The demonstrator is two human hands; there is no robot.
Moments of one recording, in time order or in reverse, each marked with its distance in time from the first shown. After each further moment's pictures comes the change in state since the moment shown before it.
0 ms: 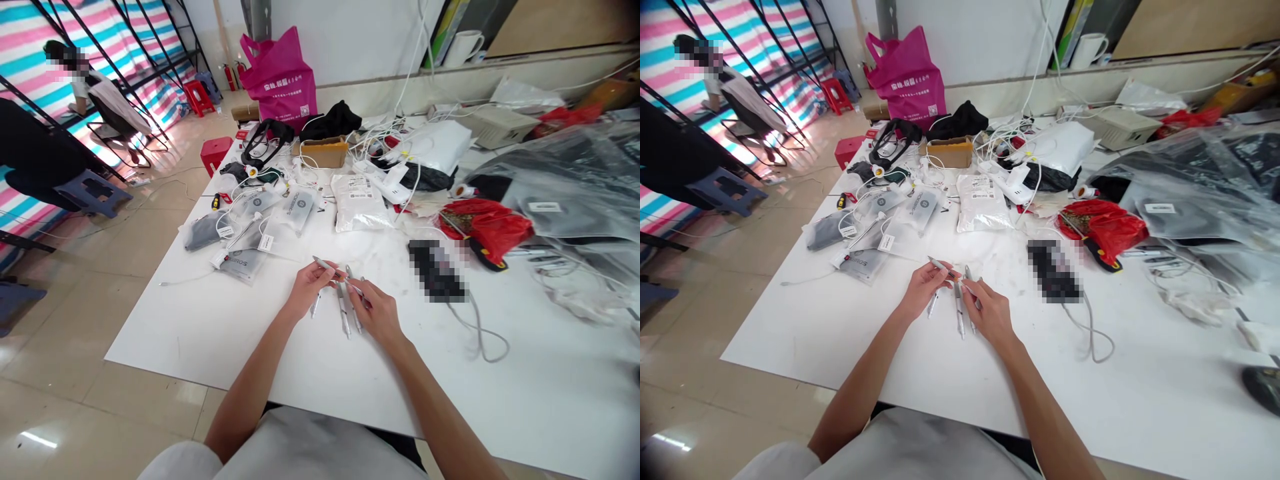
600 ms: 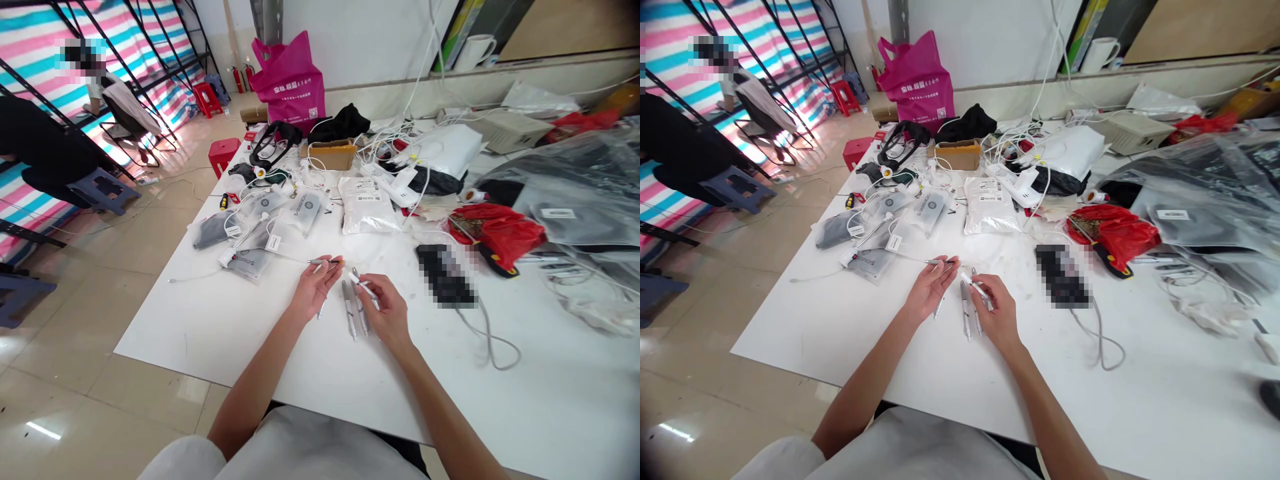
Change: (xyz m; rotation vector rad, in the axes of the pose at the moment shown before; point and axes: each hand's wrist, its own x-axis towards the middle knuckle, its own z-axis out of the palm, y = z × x) left_hand 0.004 -0.002 0.000 -0.505 0.145 -0.068; right_hand 0.009 -0.017 -0.001 0.410 0.124 0.181
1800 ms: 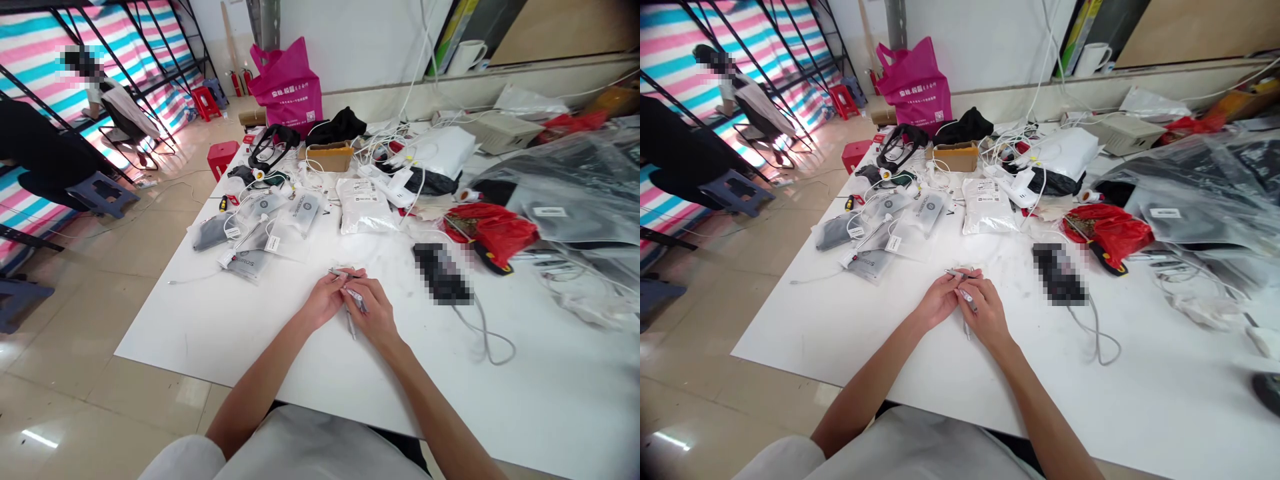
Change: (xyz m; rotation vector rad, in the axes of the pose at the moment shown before) left_hand -0.014 -0.015 0.018 0.072 -0.223 -0.153; right_hand -0.004 0.004 0.014 -0.258 -0.004 -0.357
